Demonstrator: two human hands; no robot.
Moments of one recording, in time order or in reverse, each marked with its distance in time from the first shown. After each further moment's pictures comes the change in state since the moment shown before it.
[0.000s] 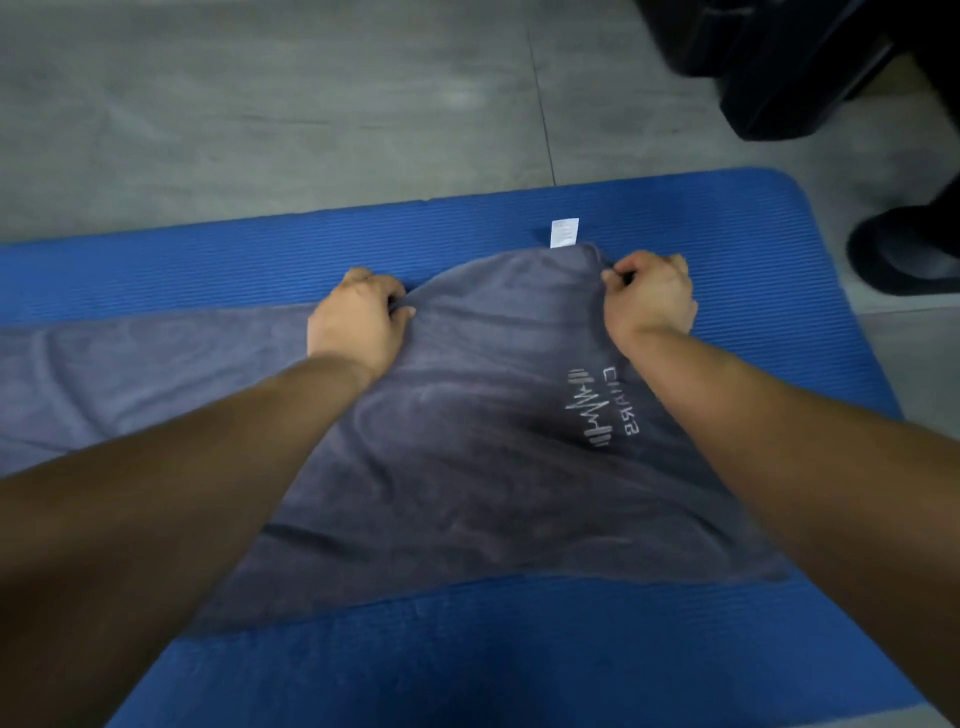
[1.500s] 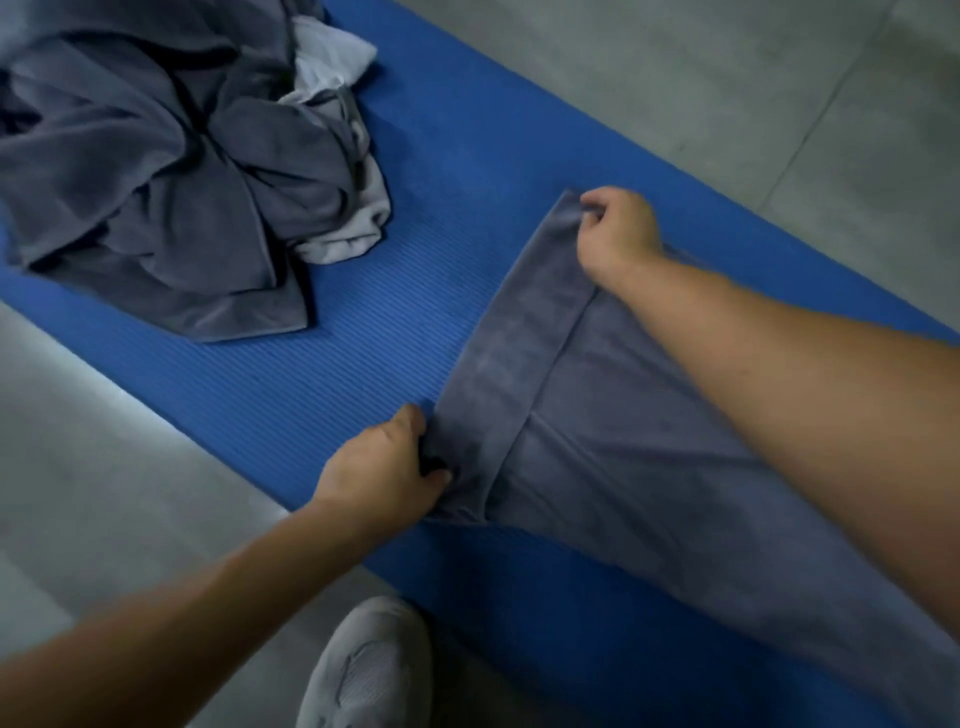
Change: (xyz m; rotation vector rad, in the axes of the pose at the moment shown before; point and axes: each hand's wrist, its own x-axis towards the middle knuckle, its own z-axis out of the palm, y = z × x) left_hand -0.335 -0.482 -0.149 -0.279 -0.212 -0.698; right_hand -0.378 -0.556 0.317 -0.056 -0.559 -0.762
